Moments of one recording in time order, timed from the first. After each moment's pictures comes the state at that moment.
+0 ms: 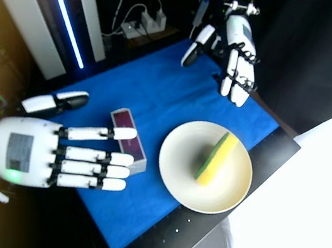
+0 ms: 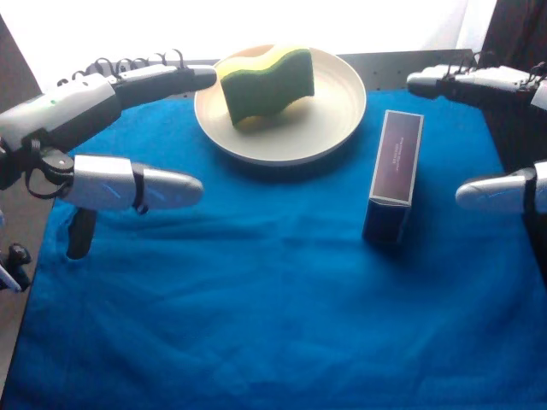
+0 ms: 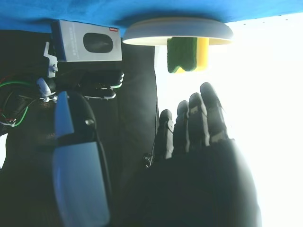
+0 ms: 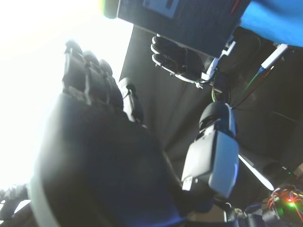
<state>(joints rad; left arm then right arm) 0.86 -1.01 1.25 0.06 -0.84 0.49 -0.97 -1.12 1.53 -0.28 1.06 -0.03</state>
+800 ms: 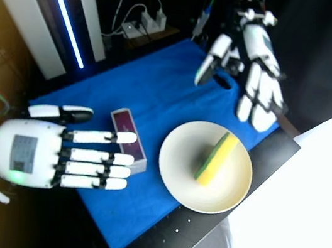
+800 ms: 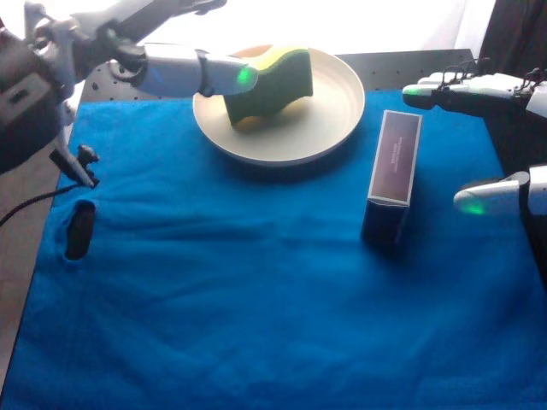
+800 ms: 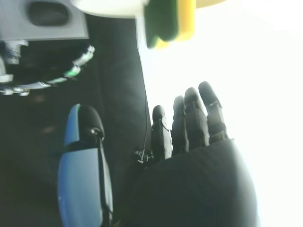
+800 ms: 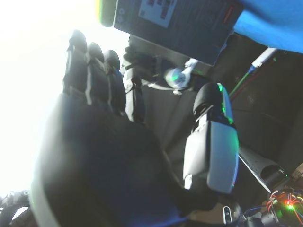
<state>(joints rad) 0.56 -1.25 1.56 0.11 -0.60 0.48 -0.97 -1.13 1.54 -0.29 1.04 -0.03</state>
